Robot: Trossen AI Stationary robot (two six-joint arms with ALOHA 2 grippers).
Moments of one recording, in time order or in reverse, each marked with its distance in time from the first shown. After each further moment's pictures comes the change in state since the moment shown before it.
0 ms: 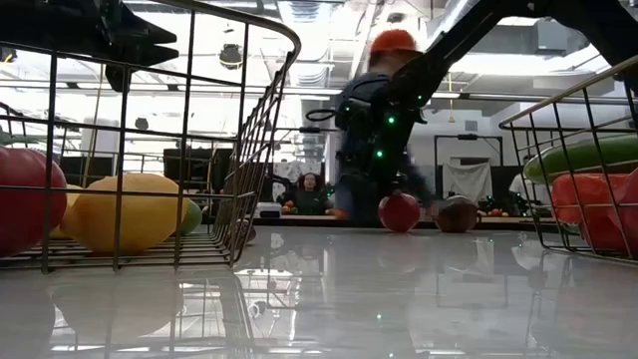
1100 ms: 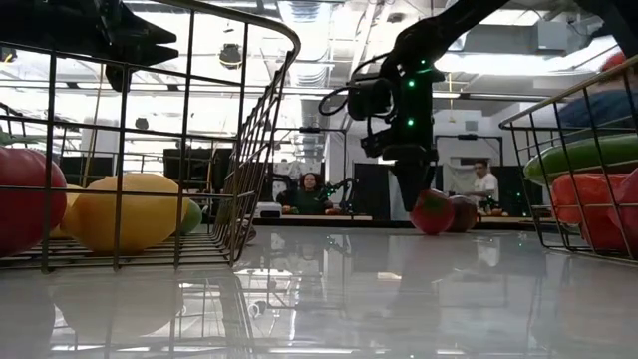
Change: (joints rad) left arm 0.000 0.000 0.000 0.000 0.003 0.009; right arm 0.084 -0.115 0.040 -0.547 -0.045 0.010
